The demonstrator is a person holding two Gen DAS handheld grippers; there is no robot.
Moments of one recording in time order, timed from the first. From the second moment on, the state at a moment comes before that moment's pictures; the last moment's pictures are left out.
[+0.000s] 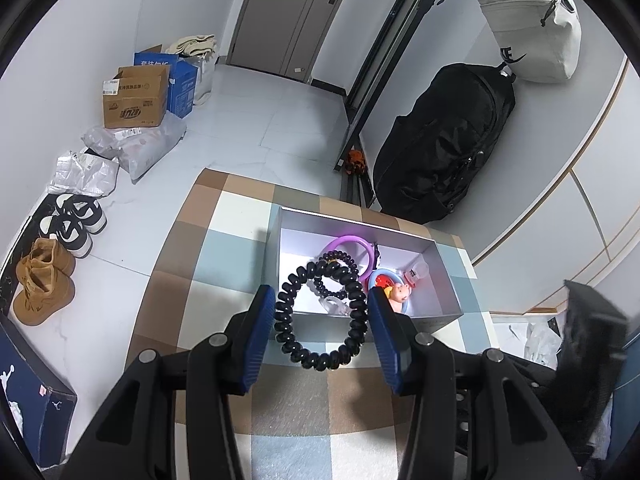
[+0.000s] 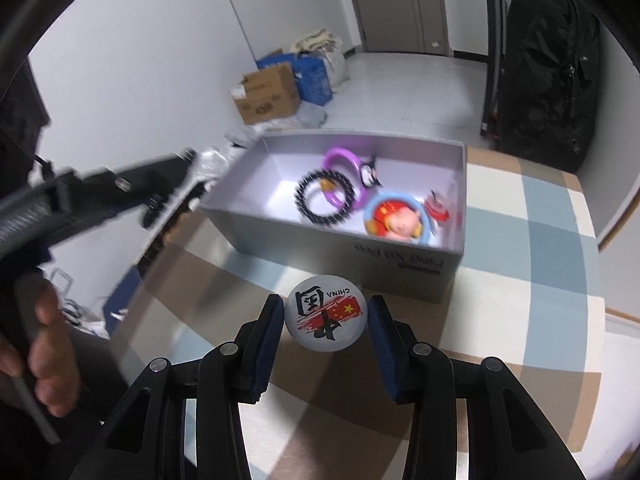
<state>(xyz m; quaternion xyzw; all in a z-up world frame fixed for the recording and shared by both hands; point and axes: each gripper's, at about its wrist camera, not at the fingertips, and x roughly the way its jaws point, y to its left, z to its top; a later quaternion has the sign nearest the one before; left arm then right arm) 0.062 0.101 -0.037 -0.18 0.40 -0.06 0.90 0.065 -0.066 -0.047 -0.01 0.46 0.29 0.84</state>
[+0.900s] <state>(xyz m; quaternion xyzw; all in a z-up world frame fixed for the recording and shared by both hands) 0.108 0.089 -0.045 -0.18 0.40 -0.08 0.89 0.111 -0.092 0.002 0.09 0.38 0.32 0.86</state>
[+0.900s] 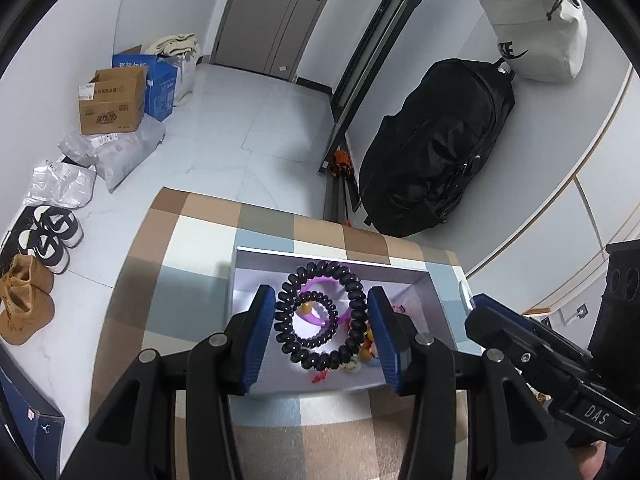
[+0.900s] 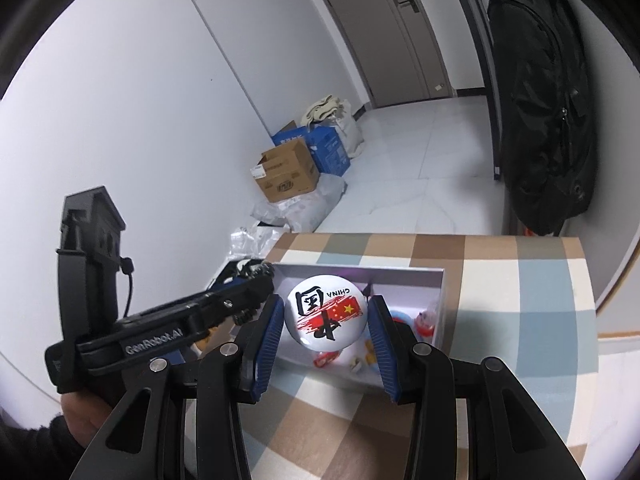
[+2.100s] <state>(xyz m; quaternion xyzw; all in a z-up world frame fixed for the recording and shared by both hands) 0.133 0.078 -0.054 -0.18 0.43 -0.09 0.88 0.150 -0.112 -0.014 0.14 0.38 0.32 0.86</state>
